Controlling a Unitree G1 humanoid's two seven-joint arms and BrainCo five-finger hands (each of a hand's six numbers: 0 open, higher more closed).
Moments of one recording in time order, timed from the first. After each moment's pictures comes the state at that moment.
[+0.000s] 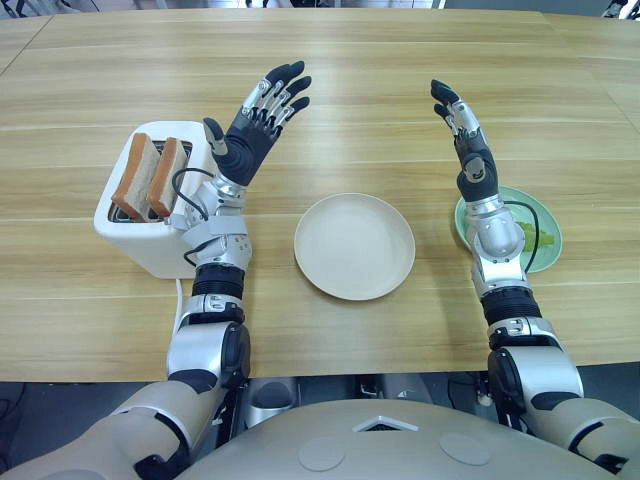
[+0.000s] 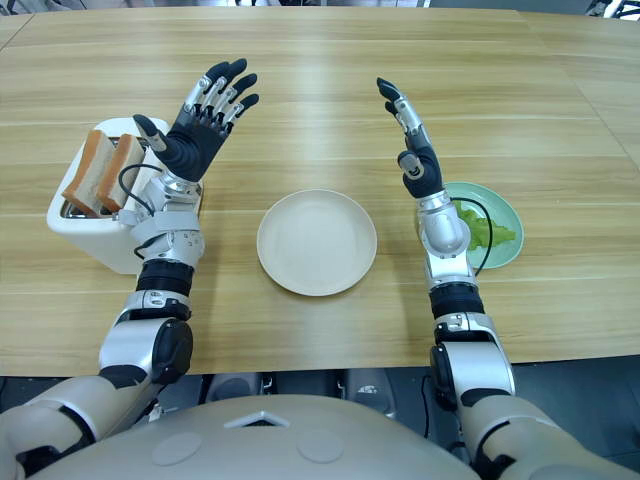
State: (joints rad) left arm -0.57 0.08 0.22 0.62 -0.48 -0.57 -0.96; right arm -0.44 -0.25 -0.04 0.61 -0.06 -0.92 0.18
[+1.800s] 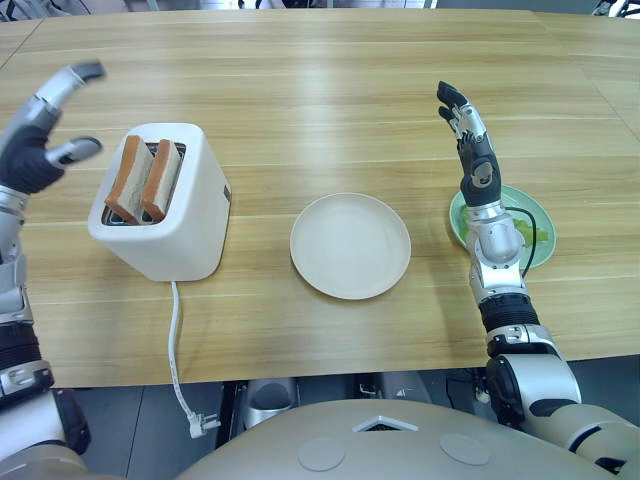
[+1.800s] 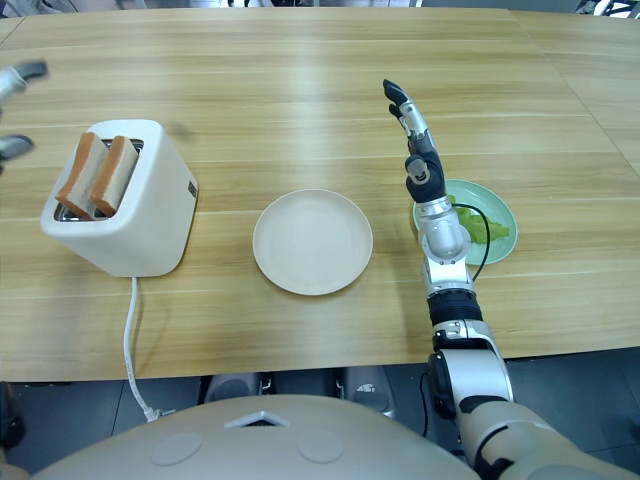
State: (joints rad) left arm -0.18 0.89 0.40 0.39 0.28 -0.66 -0.33; right arm -0.40 -0.23 -0.04 0.57 -0.03 -0.92 0.17
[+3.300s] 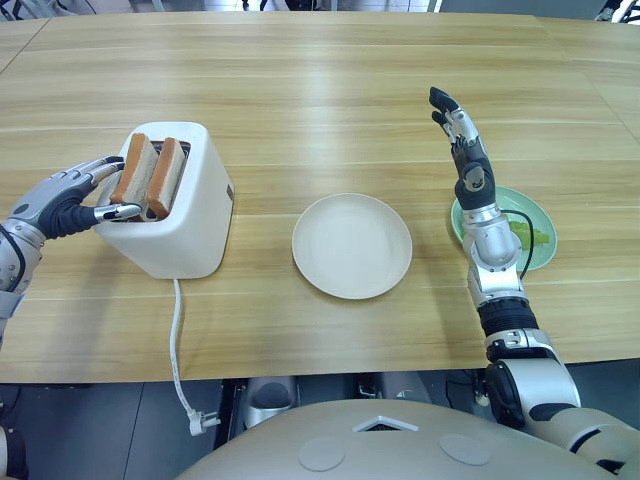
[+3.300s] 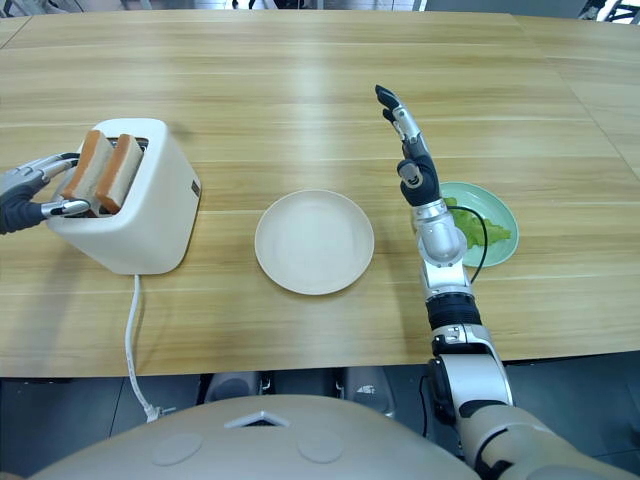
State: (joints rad) left arm -0.03 1.05 0.22 0.43 0.38 -0.56 -0.22; right arm -0.38 -0.24 -0.03 0.53 -0.04 -0.89 0.17
